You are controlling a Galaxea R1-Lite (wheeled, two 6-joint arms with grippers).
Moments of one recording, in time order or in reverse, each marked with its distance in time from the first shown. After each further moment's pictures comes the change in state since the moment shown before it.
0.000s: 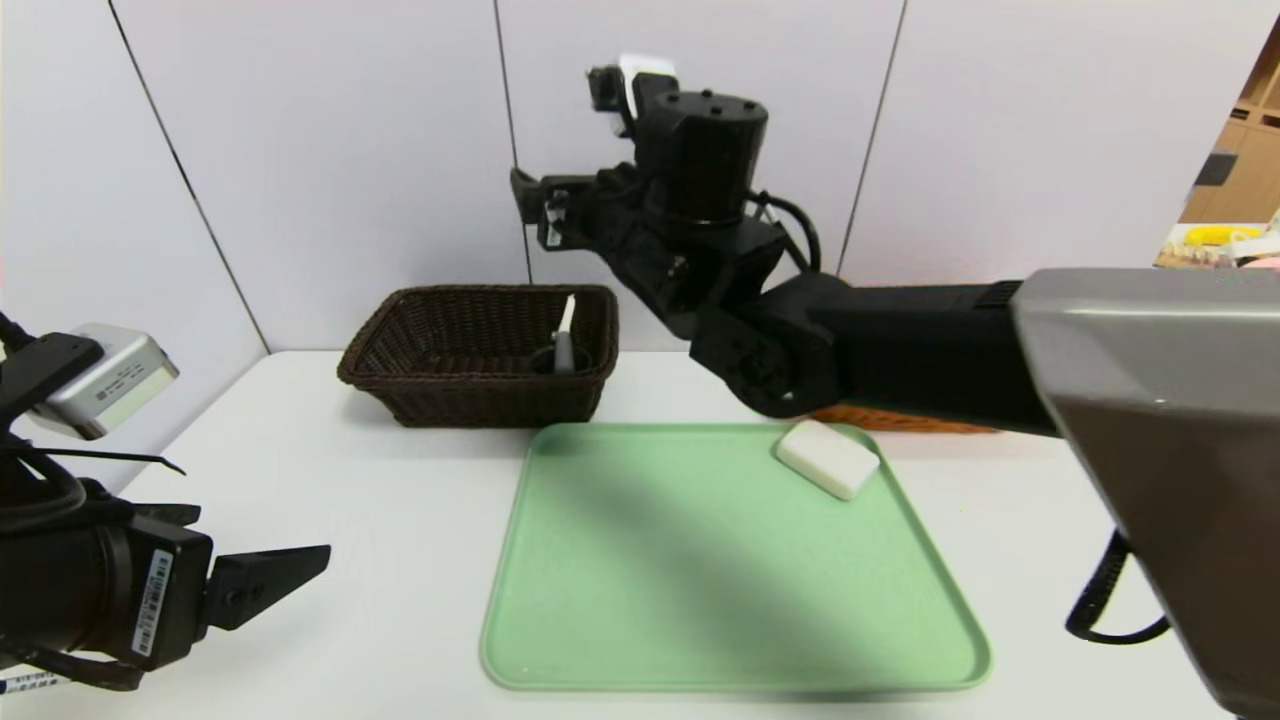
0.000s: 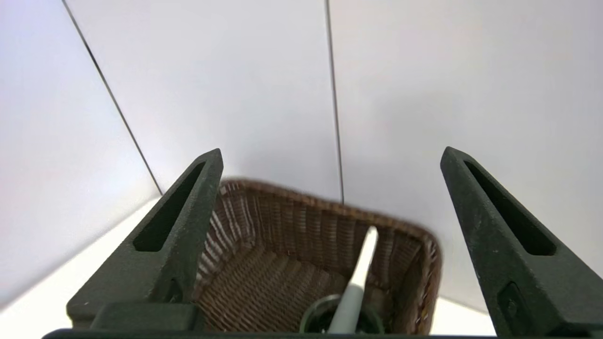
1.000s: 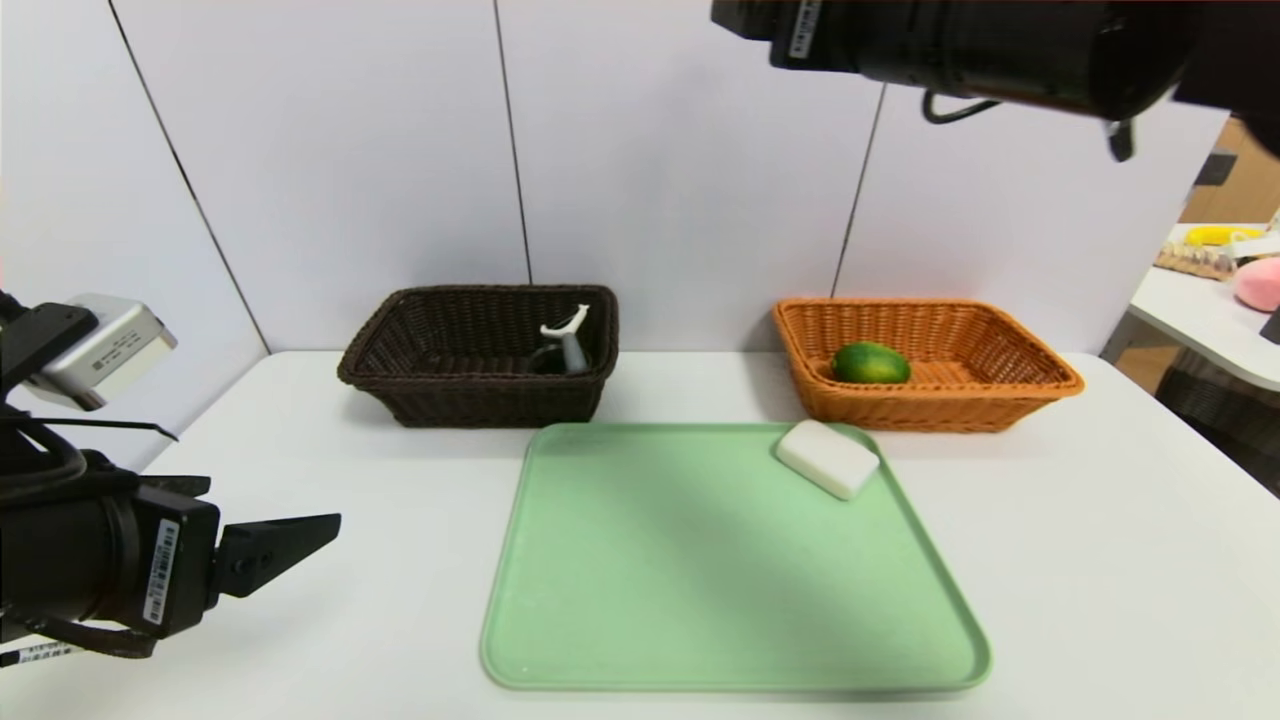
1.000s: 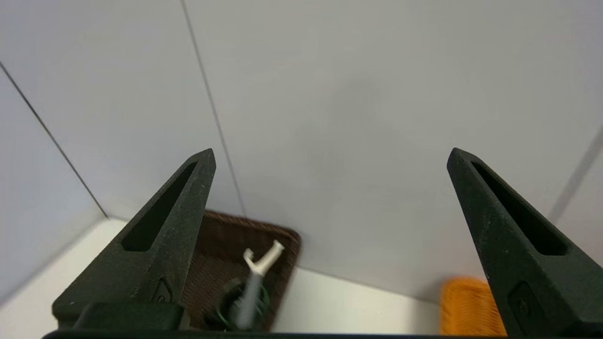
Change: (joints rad) left arm -0.001 0.007 -0.014 -0.054 0.002 0.011; right arm -0.122 -0.454 0.073 0.492 -0.074 -0.041
